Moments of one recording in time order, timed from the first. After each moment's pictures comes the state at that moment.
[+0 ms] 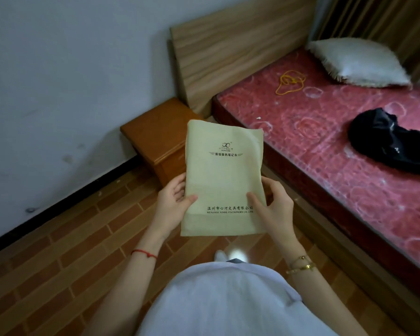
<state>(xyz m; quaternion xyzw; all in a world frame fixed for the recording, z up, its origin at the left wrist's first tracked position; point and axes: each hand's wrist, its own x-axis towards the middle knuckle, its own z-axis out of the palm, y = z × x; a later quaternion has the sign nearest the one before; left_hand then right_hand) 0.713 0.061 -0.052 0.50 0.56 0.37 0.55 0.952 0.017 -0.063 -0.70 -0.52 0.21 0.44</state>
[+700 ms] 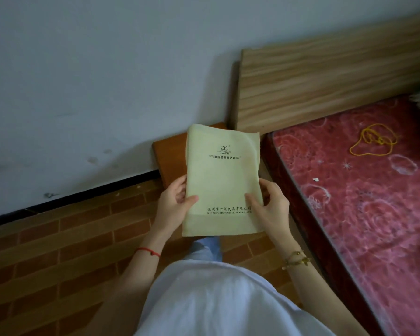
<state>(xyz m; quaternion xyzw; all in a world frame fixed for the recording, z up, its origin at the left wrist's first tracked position) 0.691 0.387 -0.092 0.38 0.66 0.45 0.47 0.927 0.434 -0.101 -0.62 -0.64 0.29 0.35</state>
